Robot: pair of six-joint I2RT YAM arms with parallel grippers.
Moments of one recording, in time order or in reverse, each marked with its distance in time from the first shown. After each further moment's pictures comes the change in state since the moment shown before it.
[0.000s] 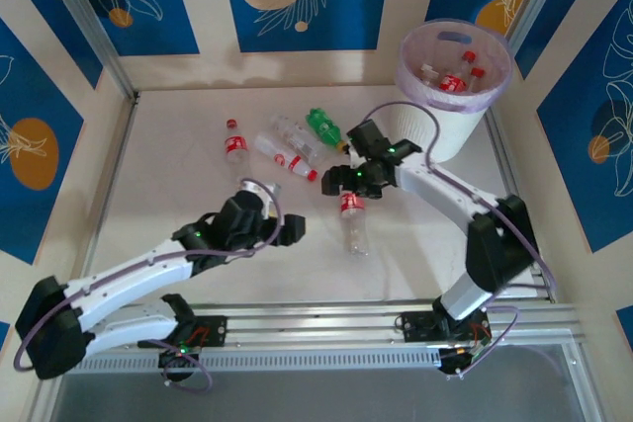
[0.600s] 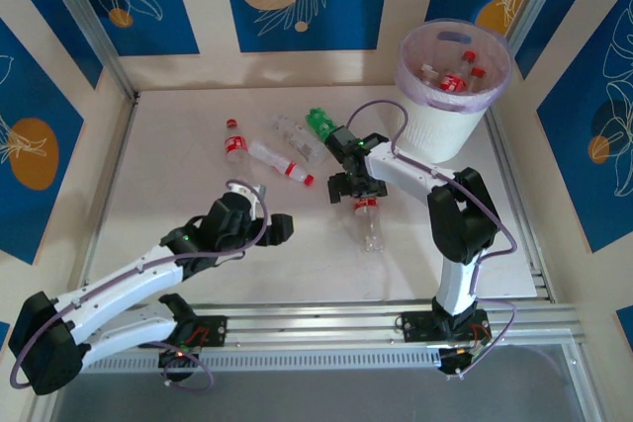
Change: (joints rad) left arm 0.056 -0.053 -0.040 -0.053 0.025 -0.037; right arm 0.045 0.212 0.116 -0.169 0.333 -0.034
